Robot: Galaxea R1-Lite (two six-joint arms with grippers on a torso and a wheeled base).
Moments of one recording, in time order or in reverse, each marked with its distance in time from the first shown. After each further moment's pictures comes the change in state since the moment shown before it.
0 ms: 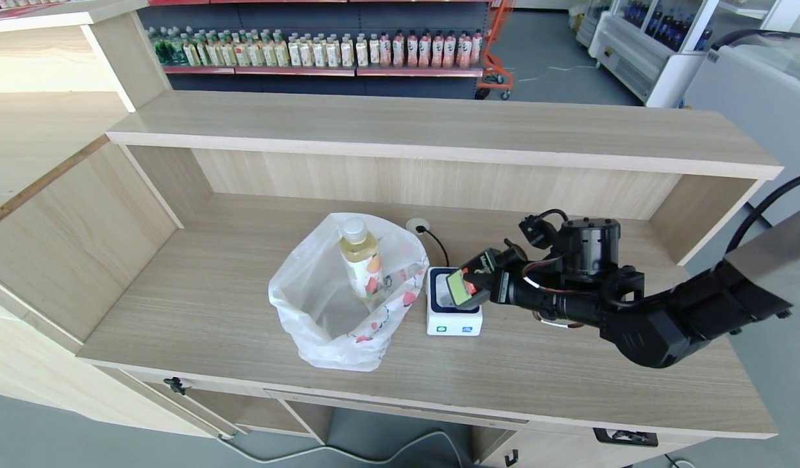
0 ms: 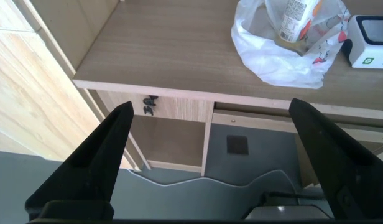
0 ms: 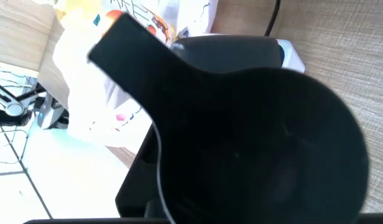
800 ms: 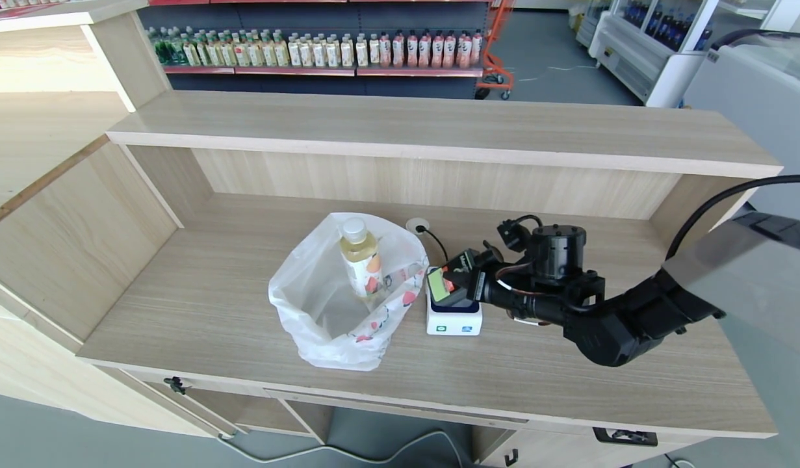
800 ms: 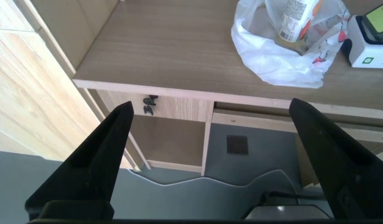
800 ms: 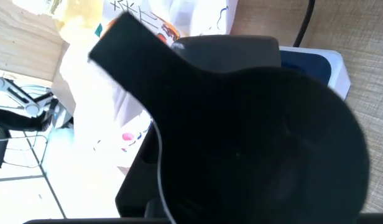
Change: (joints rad) left arm 0.000 0.000 0.000 0.000 0.000 0.000; right arm 0.036 0.130 -0.104 -0.077 -0.002 0.064
